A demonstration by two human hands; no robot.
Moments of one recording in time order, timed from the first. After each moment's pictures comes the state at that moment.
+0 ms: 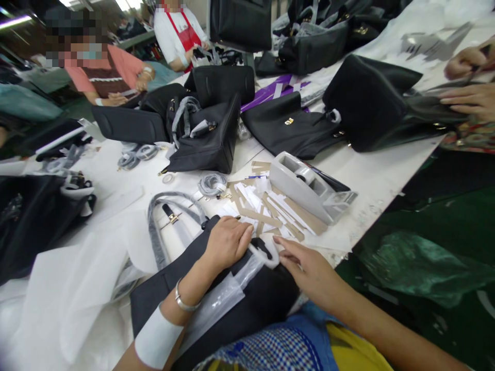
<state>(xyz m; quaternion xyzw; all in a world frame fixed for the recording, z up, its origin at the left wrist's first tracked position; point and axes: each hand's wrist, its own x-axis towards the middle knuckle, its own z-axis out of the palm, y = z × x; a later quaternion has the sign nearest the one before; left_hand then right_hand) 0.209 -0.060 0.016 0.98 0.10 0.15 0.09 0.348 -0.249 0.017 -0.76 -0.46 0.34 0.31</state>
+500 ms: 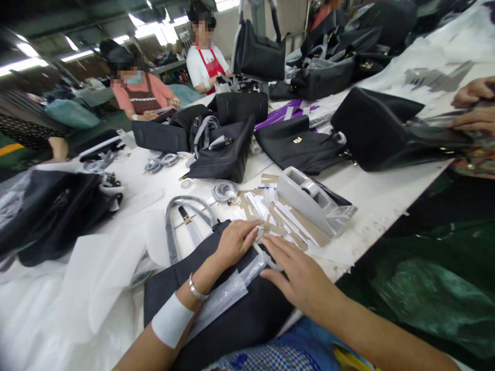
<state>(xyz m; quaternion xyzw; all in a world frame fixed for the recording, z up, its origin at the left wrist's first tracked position) 0.207 -0.059 -0.001 0.94 0.16 0.19 0.23 0.336 -0.237 0.030 -0.70 -0.65 0.15 0.26</state>
